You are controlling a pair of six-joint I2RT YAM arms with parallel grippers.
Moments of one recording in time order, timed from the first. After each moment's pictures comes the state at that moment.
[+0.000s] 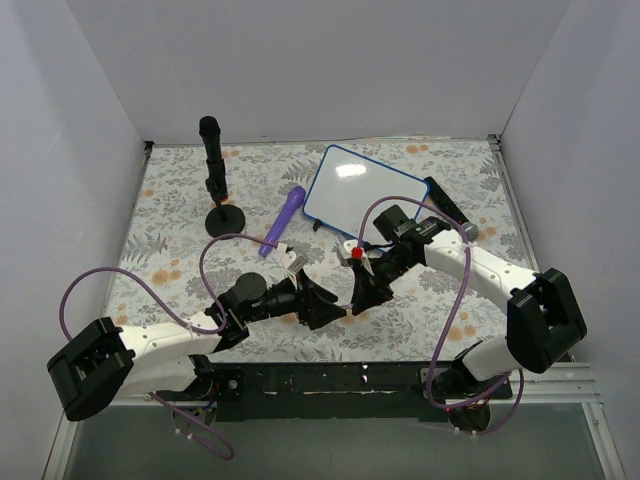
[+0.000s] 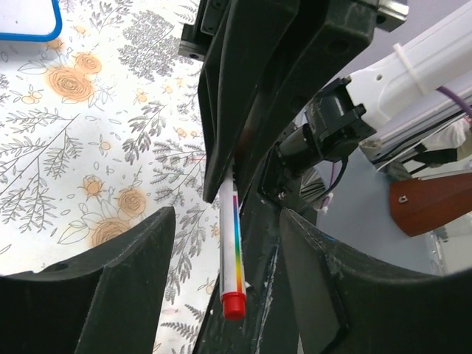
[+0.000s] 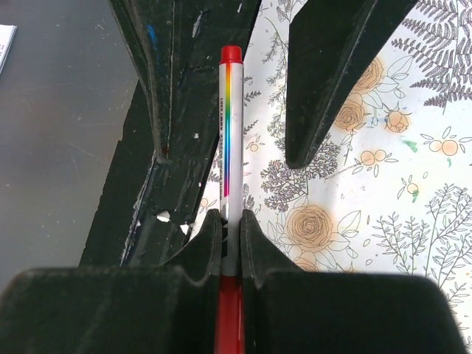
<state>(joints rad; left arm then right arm) -0.93 1.09 0.31 0.71 0.36 -0.60 0.64 1.45 1.02 -0.90 -1.07 -0.95</state>
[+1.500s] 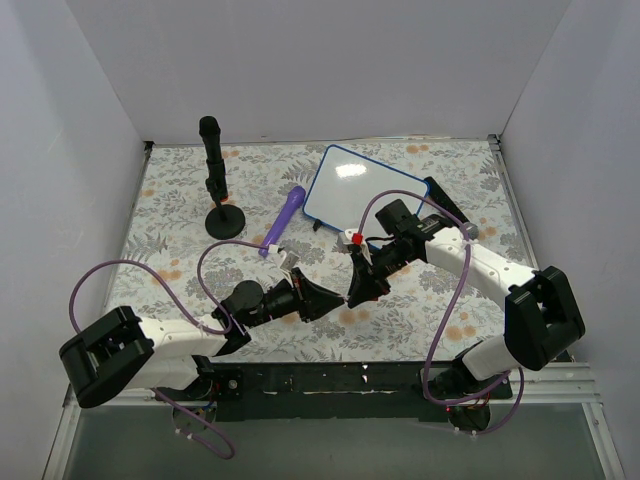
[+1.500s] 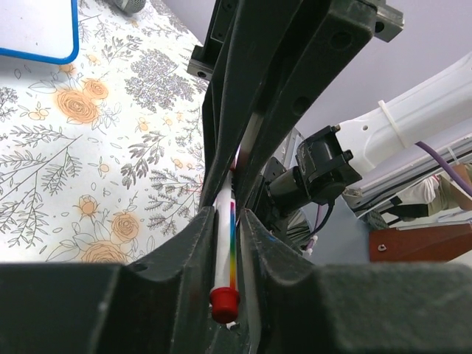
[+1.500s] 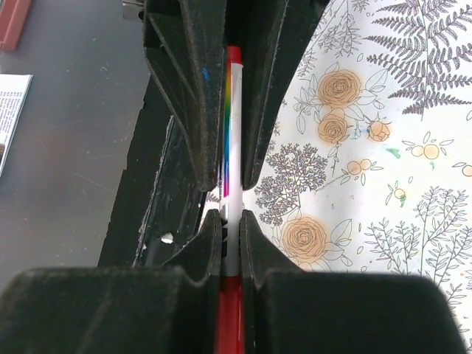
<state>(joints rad) -0.95 1.19 0.23 1.01 0.25 -0.74 0.62 1.46 1.02 -0.81 -1.12 -0.81</state>
